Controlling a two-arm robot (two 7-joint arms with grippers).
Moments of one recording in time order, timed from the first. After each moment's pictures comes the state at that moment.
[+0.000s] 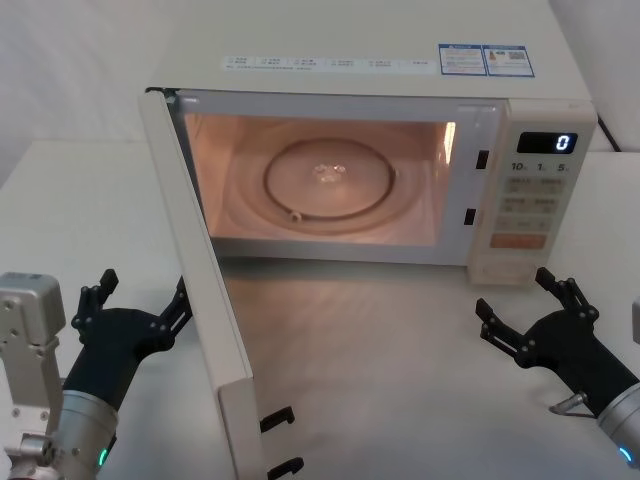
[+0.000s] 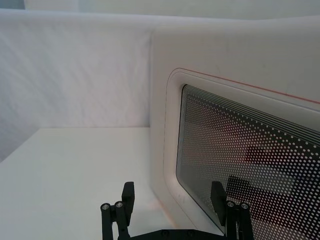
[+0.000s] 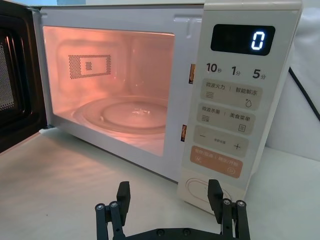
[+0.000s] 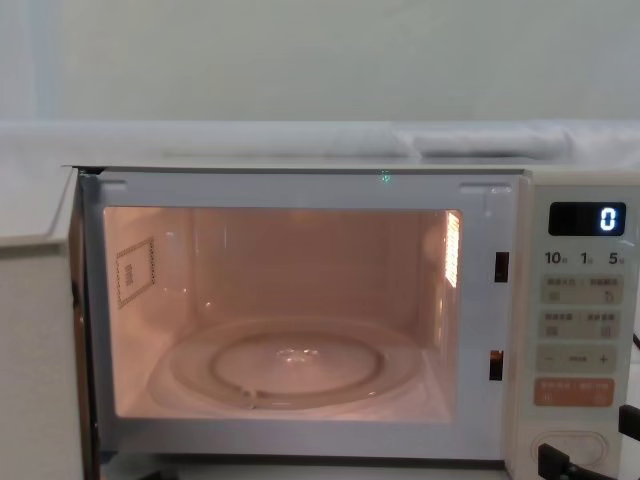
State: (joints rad) left arm 0.27 0.24 0.04 -1.85 -0.25 -0.02 -0.02; right arm -0.06 0.30 -0.20 -1.57 0.21 -0.21 0.32
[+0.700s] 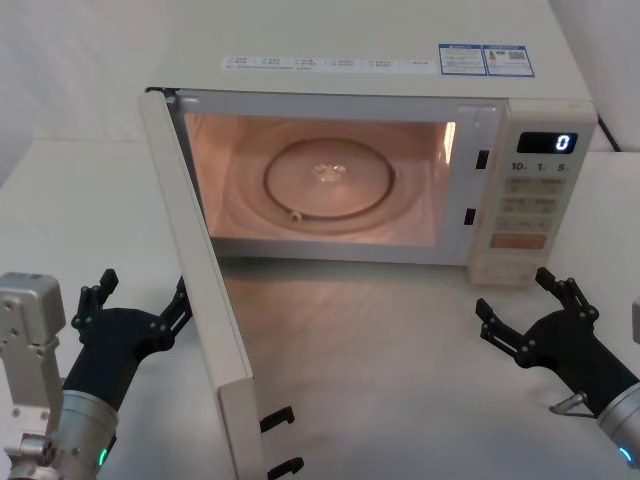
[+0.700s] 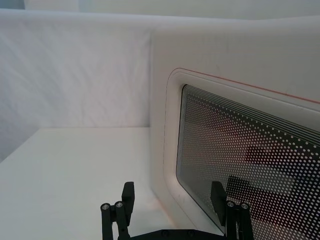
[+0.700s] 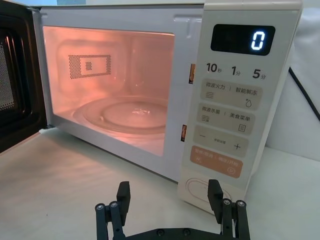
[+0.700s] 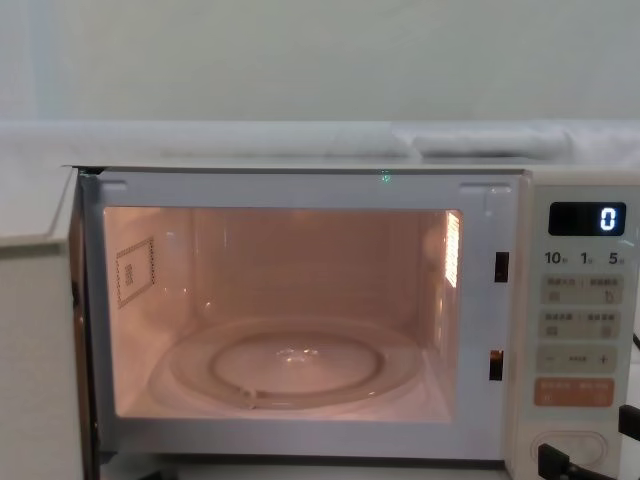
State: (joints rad) left arm 0.27 0.24 0.04 -1.85 -0.25 -0.02 -0.02; right arm -0.06 0.30 -0.20 -1.58 0.21 -0.21 0.32
